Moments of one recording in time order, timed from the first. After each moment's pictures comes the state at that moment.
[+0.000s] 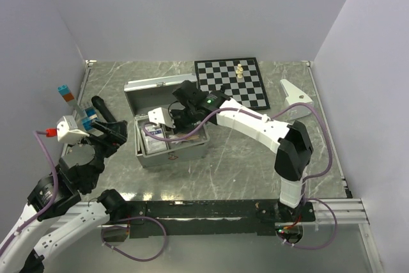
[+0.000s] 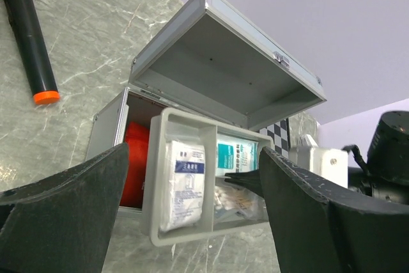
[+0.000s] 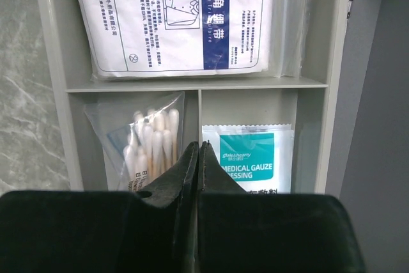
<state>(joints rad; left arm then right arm) -0.78 0.38 0.90 -0.78 -0.79 -0.96 0.92 1.83 1.69 -0.75 -0.41 -0.89</state>
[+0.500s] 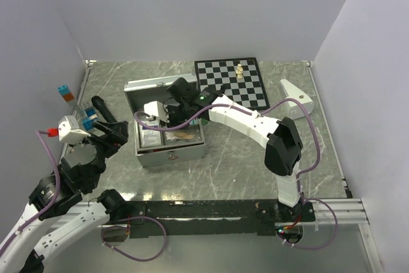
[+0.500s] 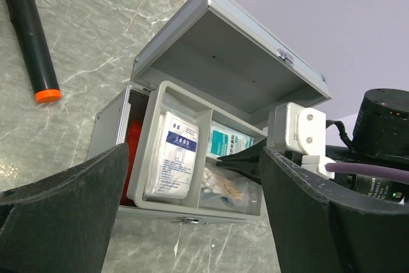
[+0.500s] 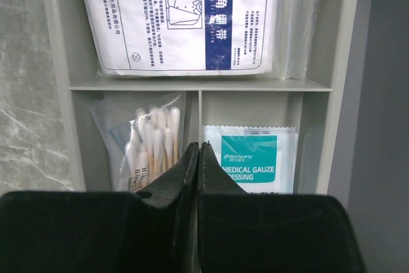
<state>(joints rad) -0.78 0.38 0.89 -0.78 -0.78 -0.96 0.91 1.94 1.81 -0.77 -0.38 -0.76</state>
